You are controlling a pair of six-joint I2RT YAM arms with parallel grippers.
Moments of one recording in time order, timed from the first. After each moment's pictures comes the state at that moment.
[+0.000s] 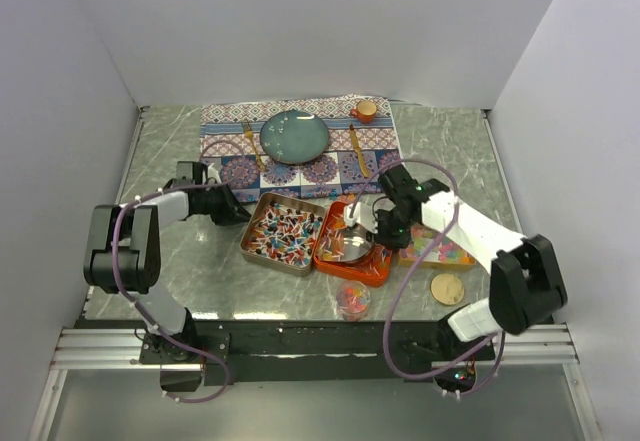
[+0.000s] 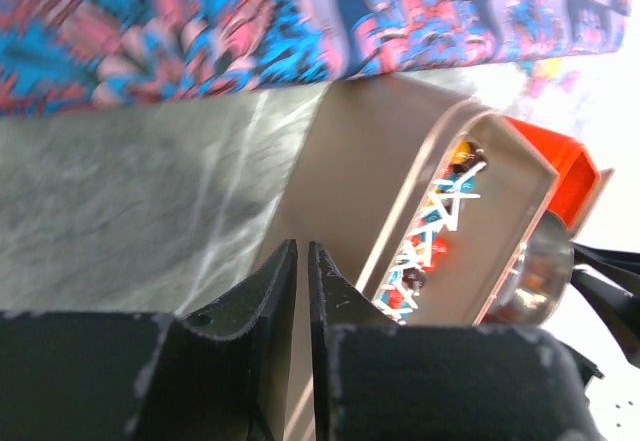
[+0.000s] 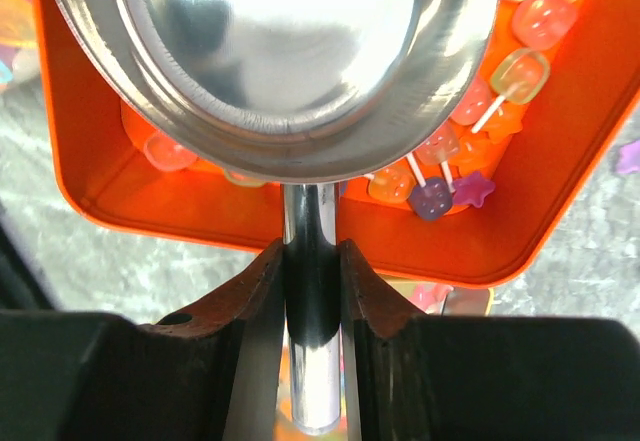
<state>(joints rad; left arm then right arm) -0.02 1.67 0.84 -0.18 0.59 -0.54 0.47 1.45 1.00 -0.90 -0.26 -1.00</state>
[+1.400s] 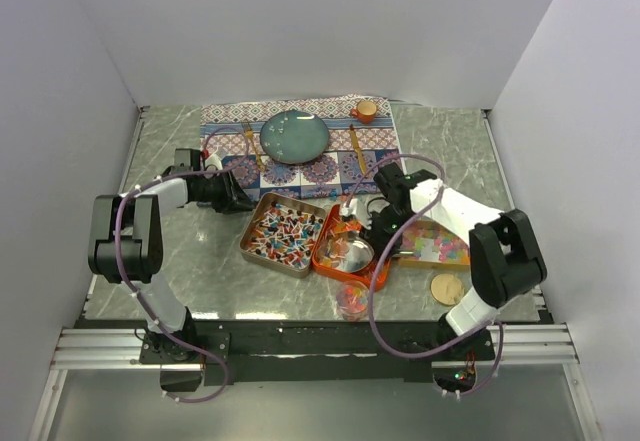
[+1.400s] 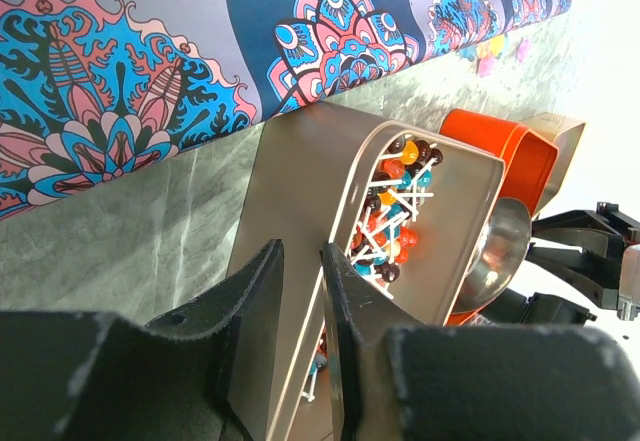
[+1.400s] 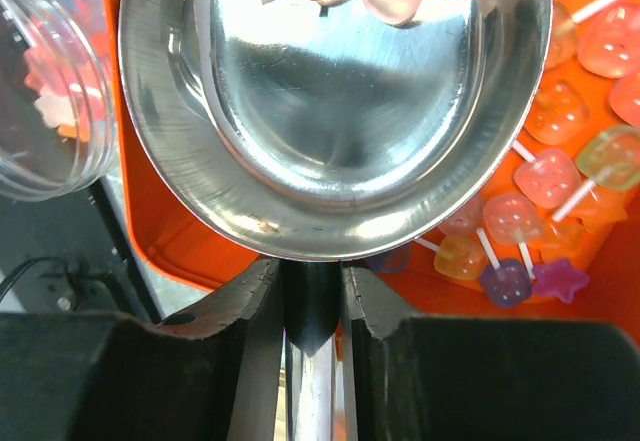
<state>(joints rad) 0.00 1.75 0.98 -0.25 0.74 -0.42 0.43 1.61 1.06 -0.97 -0.47 -0.90</state>
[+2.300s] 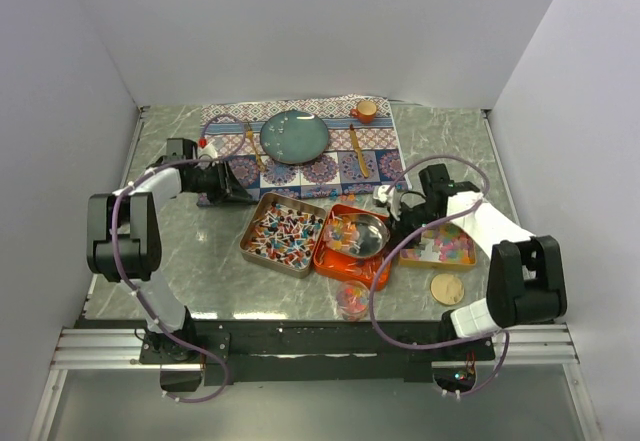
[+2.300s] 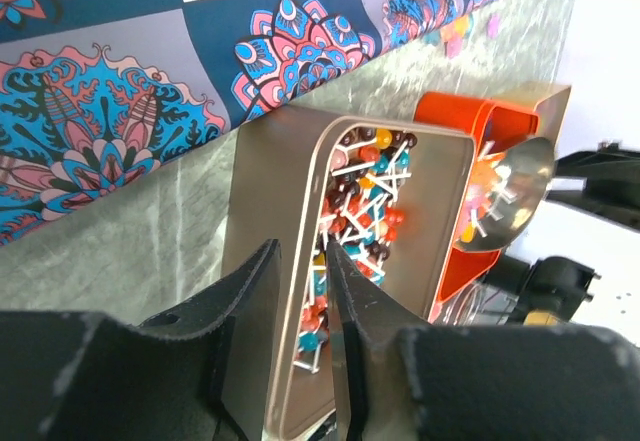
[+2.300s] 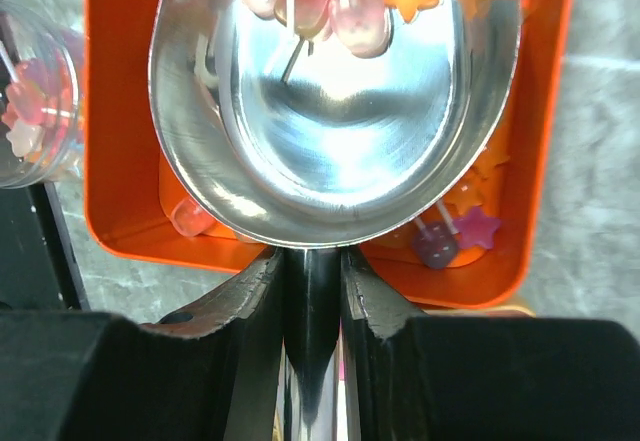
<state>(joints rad) 0.04 1.77 1.10 -0.39 0.82 -0.28 0.16 1.44 0.89 -0.80 -0.74 -1.02</state>
